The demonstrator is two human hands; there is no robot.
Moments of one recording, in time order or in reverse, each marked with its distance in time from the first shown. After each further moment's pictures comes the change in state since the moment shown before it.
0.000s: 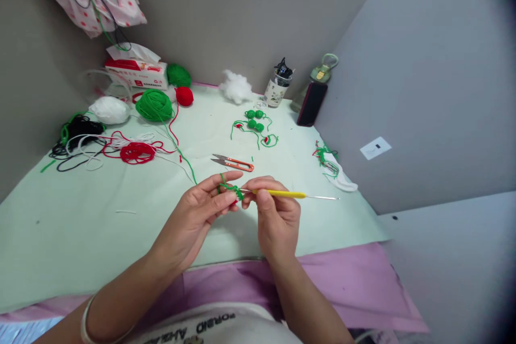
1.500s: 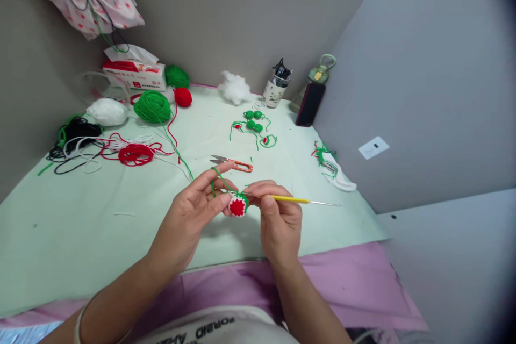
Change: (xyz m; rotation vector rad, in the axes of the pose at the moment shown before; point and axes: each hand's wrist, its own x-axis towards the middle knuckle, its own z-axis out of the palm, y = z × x) left_hand -0.005 0.002 -0.002 0.196 0.016 0.163; right_hand -0.005 -0.002 -0.006 0.026 -0.019 0.001
